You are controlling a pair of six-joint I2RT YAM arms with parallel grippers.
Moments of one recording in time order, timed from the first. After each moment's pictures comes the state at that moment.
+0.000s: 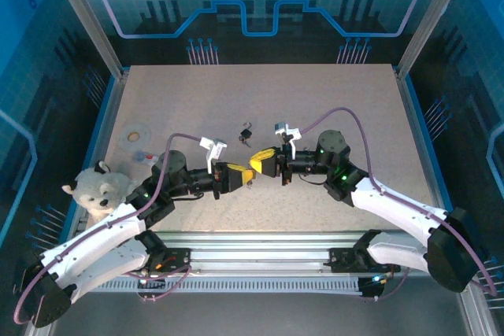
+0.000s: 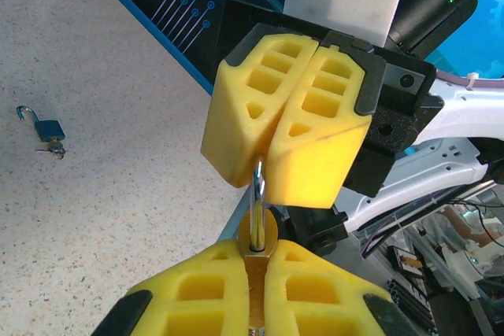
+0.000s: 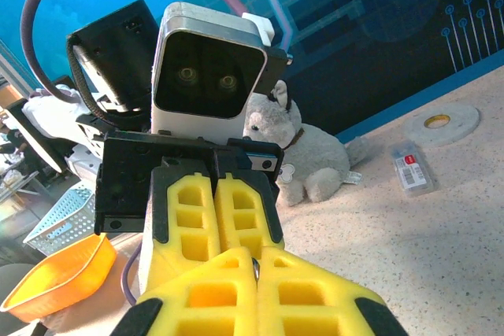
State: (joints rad) left arm -0.68 0.80 0.55 0.13 0.57 -0.66; right arm 0.68 1.14 0.65 0.46 -0.80 0.47
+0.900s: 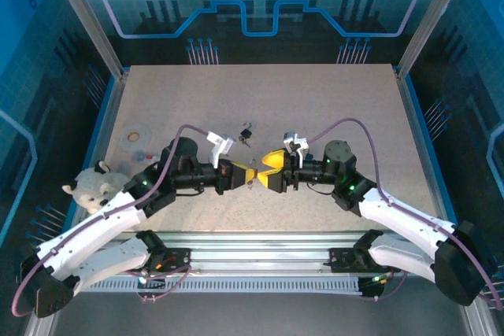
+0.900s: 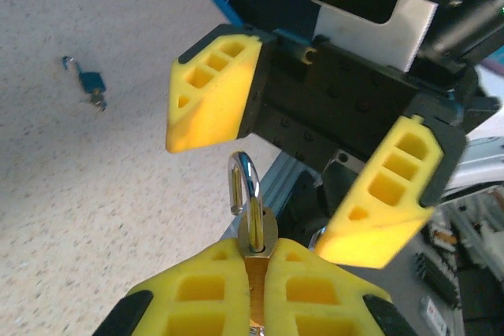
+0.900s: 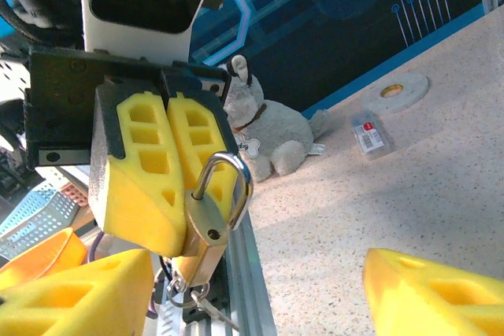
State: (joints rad) left arm -0.71 0.92 0.80 -0.30 0.51 -0.54; right arm 0.65 1.03 0.53 0.40 -0.74 0.43
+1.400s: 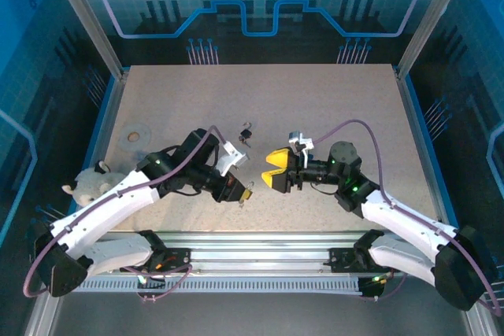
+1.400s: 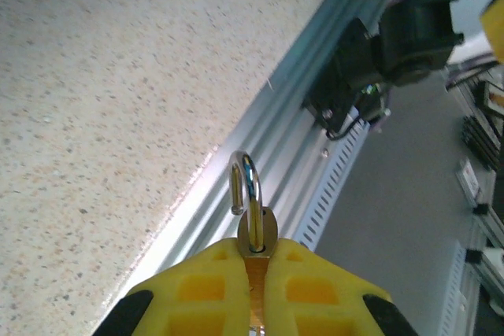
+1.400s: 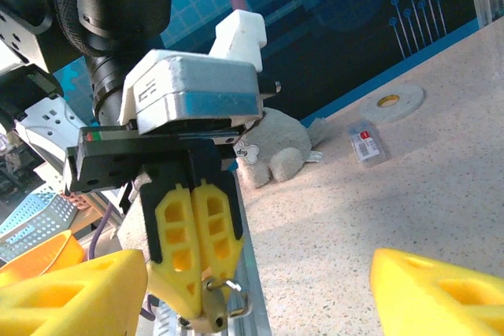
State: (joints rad) left arm -0.71 1.10 0.98 -0.80 0.63 -0.23; right arm 0.61 1.01 0.50 0.44 -0.78 0.44
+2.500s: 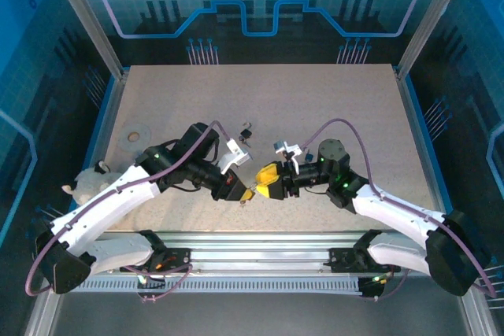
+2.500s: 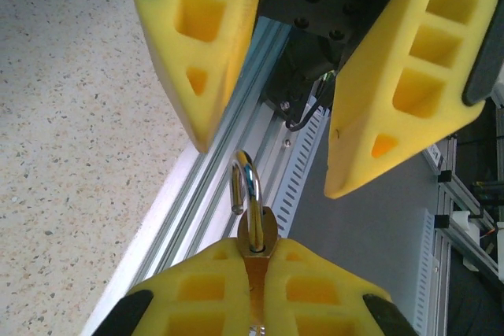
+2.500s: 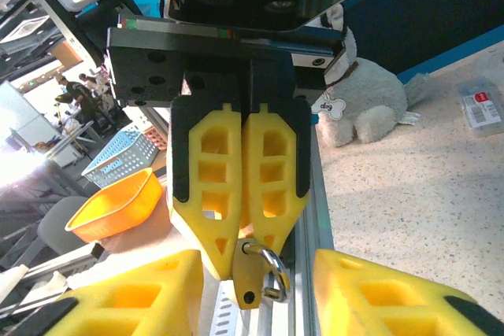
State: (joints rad) left arm -0.69 1.13 1.05 -0.84 0.73 -0.14; right arm 0.67 1.11 0.54 0.46 -1.00 0.42
